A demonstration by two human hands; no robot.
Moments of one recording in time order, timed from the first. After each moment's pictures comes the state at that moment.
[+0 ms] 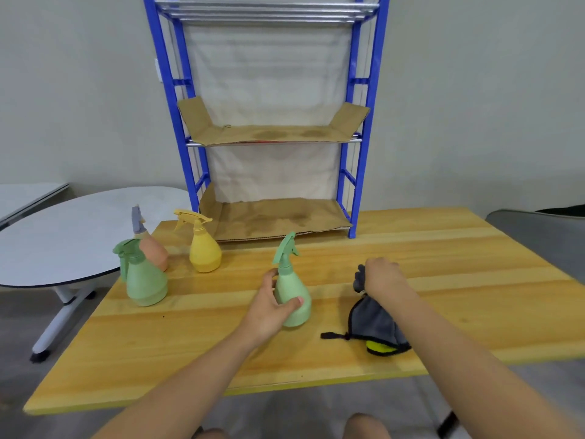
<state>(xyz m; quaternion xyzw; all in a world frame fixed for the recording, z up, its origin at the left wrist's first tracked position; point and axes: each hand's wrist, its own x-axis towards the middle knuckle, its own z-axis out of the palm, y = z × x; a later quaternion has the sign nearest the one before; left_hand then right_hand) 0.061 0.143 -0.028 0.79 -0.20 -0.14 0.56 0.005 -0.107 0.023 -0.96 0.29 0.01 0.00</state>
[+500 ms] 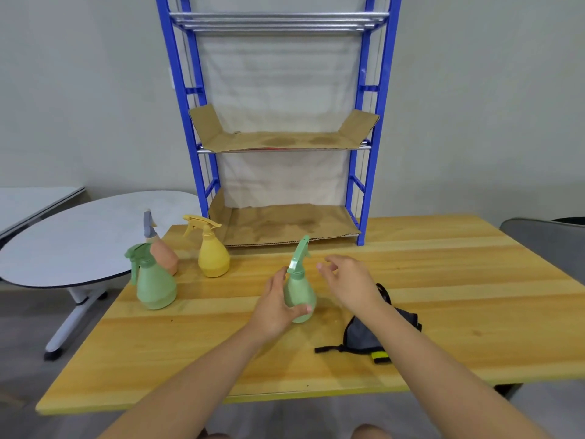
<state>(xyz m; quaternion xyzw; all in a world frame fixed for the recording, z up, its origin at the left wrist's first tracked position) 0.088 0.136 -0.036 0.85 -0.25 -0.09 0.46 0.013 -0.037 0.030 -0.94 0.14 -0.18 0.27</state>
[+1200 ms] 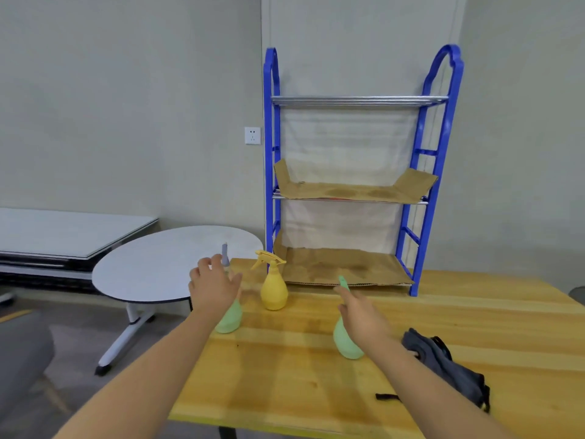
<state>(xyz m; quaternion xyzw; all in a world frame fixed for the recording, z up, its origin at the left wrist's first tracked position) 0.172 0.343 0.063 0.94 0.01 0.20 0.28 0.044 0.057 0.047 -0.98 0.09 -0.13 0.15</state>
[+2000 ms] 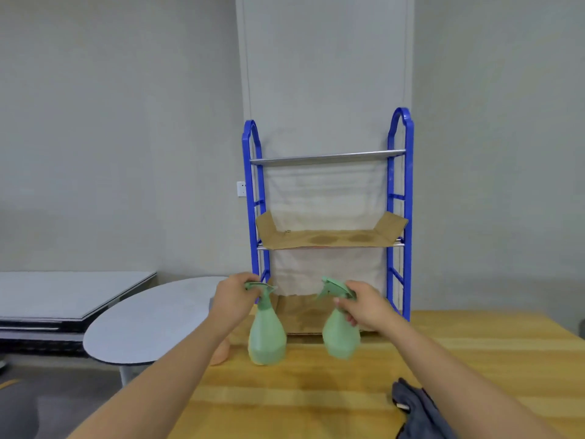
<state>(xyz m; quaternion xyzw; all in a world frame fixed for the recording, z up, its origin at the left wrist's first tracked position) 0.121 0.266 0.182 0.88 -0.15 0.21 0.41 0.048 -0.011 0.162 -0.89 0.01 -0.16 0.42</state>
